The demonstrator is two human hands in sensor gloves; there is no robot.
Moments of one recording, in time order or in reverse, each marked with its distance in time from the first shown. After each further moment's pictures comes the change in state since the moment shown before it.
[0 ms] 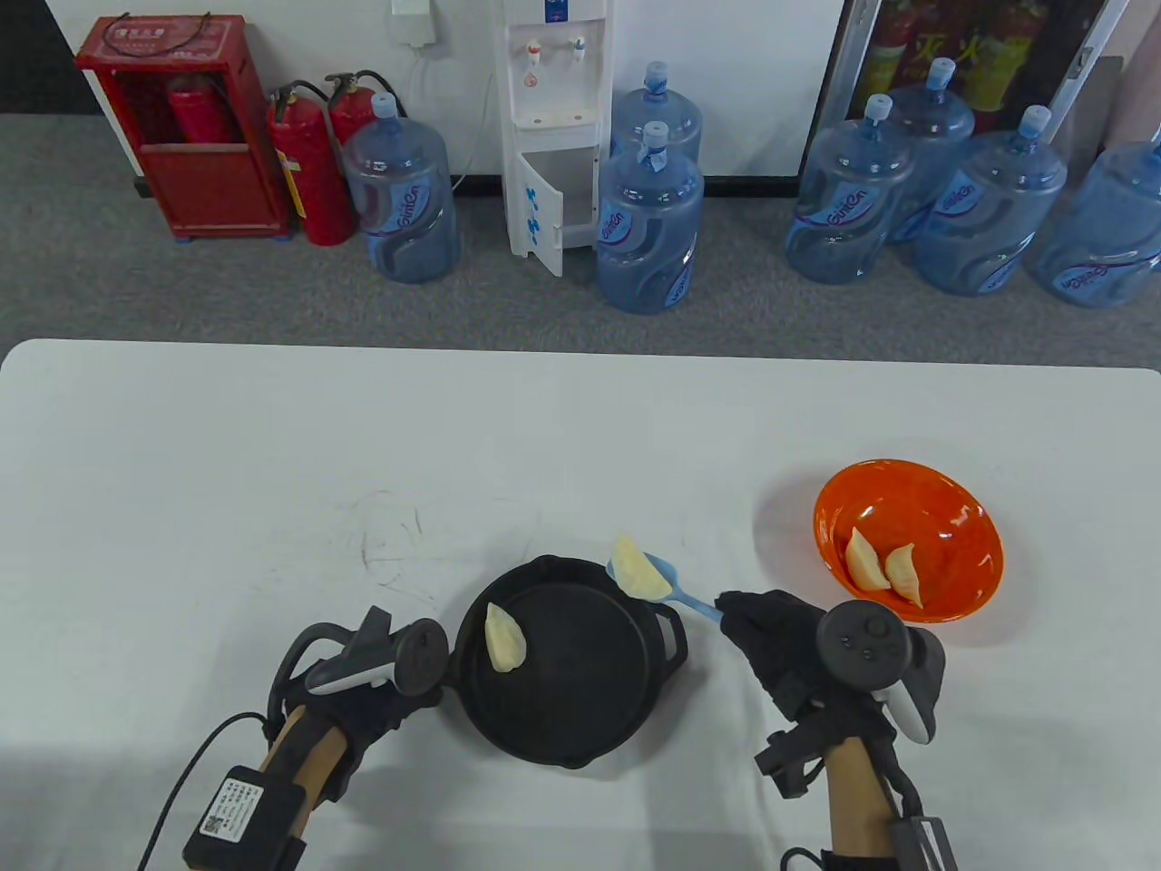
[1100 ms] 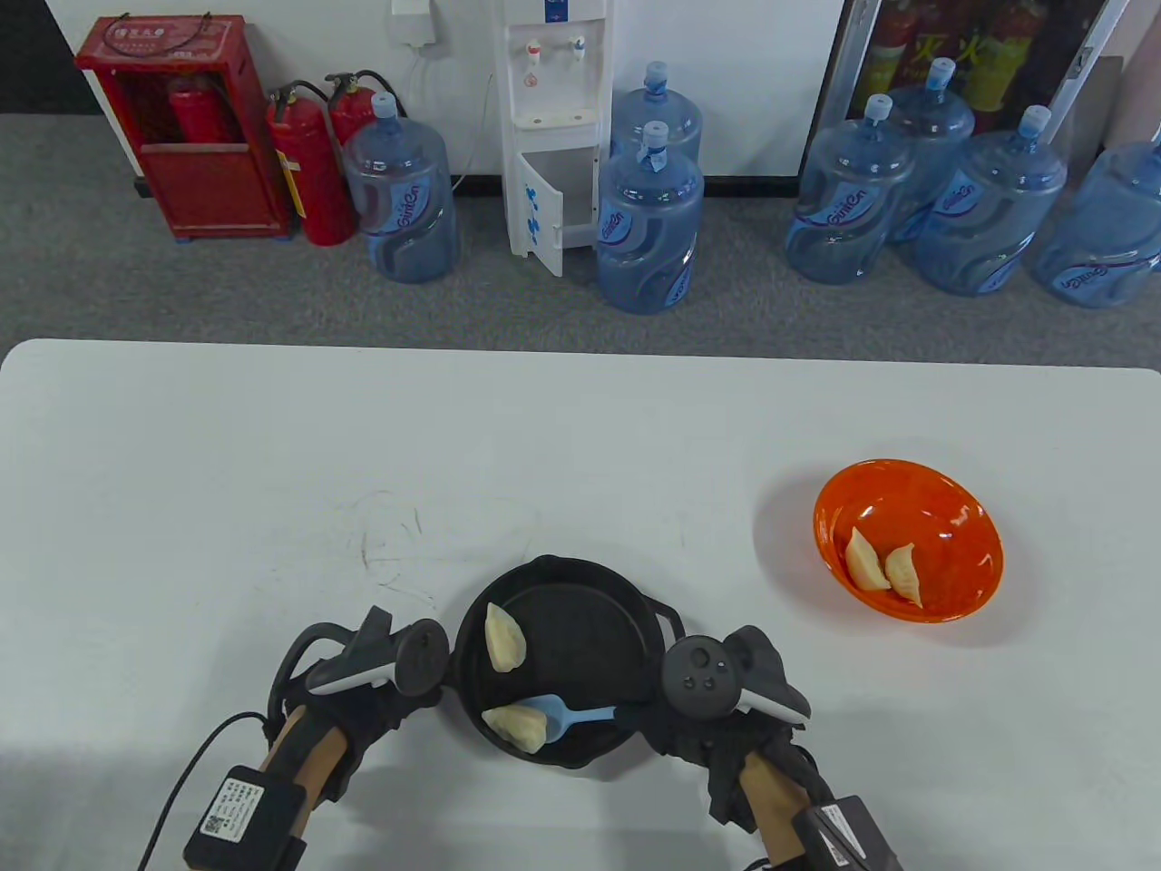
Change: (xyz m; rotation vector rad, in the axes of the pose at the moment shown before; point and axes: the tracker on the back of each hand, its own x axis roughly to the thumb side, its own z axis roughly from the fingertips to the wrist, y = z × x) left_hand 0.001 0.001 0.000 0.000 0.000 -0.003; right_hand 0.048 0.106 0.002 0.501 -0.326 0.243
